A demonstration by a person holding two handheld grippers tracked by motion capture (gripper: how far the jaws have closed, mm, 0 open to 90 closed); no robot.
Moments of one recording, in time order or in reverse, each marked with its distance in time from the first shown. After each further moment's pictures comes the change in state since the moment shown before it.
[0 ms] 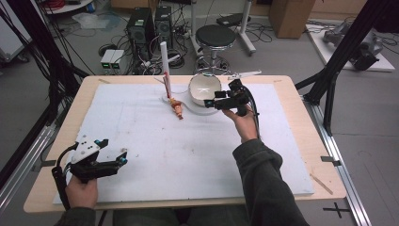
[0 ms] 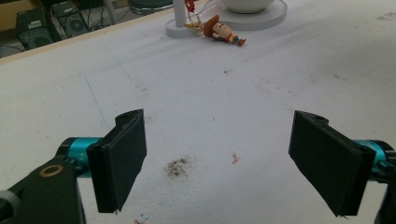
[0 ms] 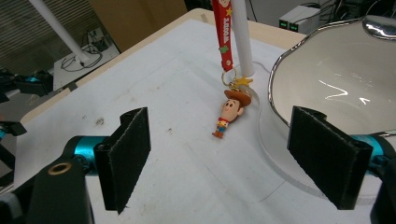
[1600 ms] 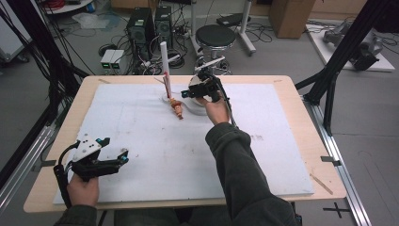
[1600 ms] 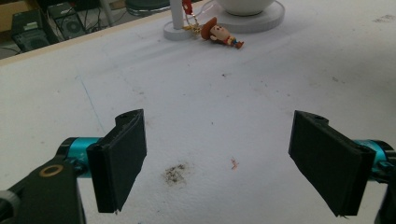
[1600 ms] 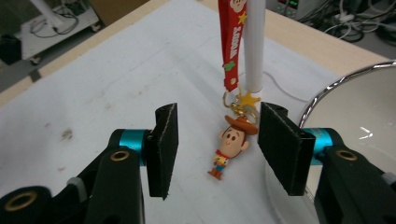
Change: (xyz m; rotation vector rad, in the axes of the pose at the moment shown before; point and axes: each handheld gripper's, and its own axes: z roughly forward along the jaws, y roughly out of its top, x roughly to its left) left arm 0.001 0.002 0.004 -0.004 -0.011 0.005; right arm 0.011 0.049 0.083 0.152 -0.052 -0.048
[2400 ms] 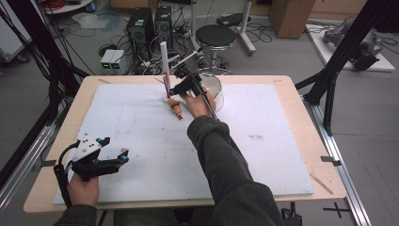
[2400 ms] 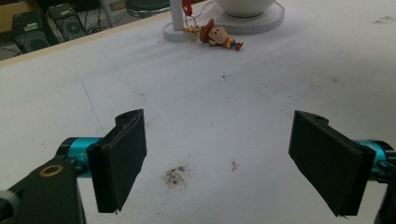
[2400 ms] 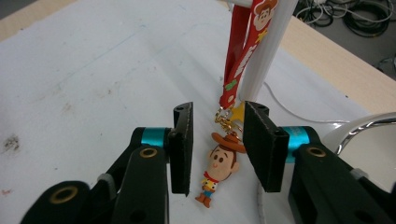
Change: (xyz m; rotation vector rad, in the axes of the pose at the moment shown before) left arm 0.000 0.001 0.001 -0.003 0.002 -0.004; right arm 0.027 0.037 0.049 0.149 -0.153 -0.088
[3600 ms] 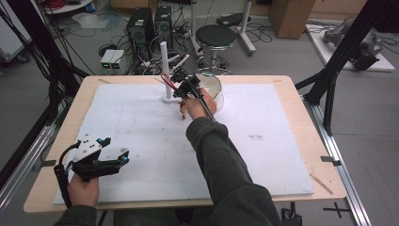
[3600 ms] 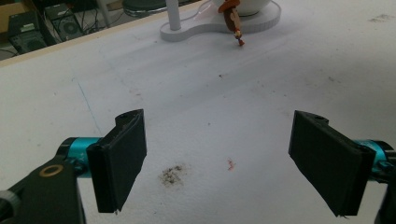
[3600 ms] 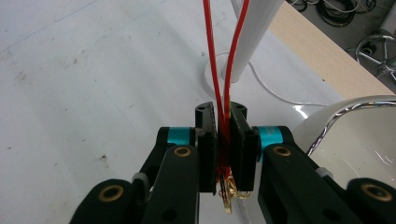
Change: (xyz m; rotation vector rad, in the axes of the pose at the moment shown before) left arm -0.002 0.000 -0.001 -0.001 -0.012 0.003; right arm 0.012 -0.002 0.007 0.105 -0.125 -0.076
